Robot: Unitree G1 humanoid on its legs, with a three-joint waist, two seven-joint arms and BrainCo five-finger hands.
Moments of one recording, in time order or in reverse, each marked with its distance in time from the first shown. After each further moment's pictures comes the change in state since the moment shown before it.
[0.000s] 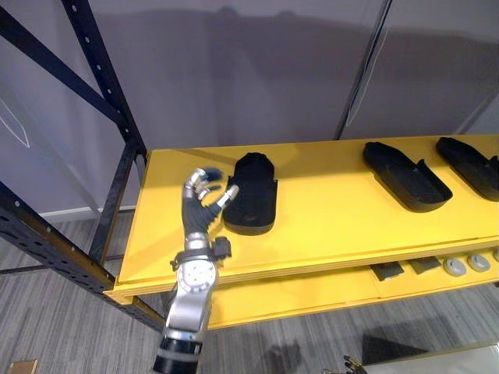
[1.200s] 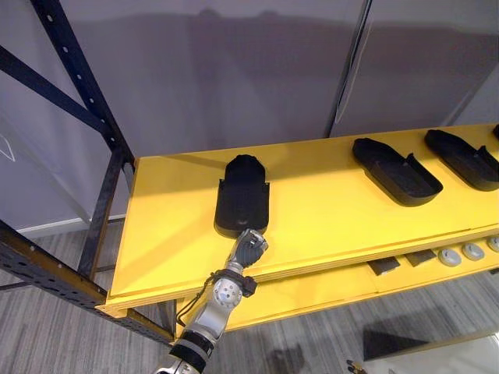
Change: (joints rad) left arm -0.219 0.056 -0.144 0.610 0.256 0.004 -0.079; right arm -0.009 -0.013 0.019 0.024 -0.004 -0.002 -0.015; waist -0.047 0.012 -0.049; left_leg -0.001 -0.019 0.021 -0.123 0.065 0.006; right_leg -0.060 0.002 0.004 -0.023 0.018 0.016
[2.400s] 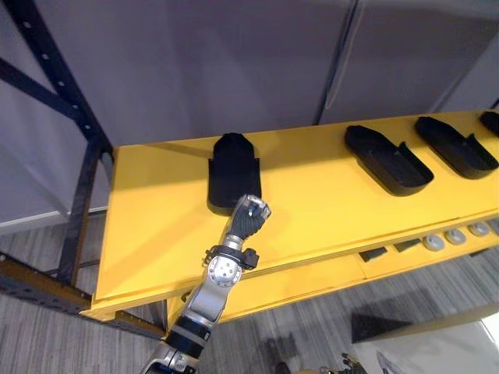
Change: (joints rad) left arm 0.033 0.035 0.027 -0.555 -0.151 -0.010 0.000; right arm -0.027 0.003 0.003 0.014 0.000 -0.001 -0.002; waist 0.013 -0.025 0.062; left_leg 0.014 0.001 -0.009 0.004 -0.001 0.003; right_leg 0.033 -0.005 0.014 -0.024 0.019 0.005
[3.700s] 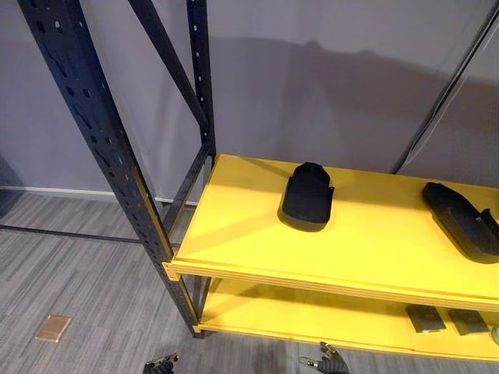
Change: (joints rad) left arm 0.484 -0.084 0.641 0.866 -0.167 0.085 -0.056; right arm -0.008 0.107 -0.023 -0.074 -0.033 0.011 0.017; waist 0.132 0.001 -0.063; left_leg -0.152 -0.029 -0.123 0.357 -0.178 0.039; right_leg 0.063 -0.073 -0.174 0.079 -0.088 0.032
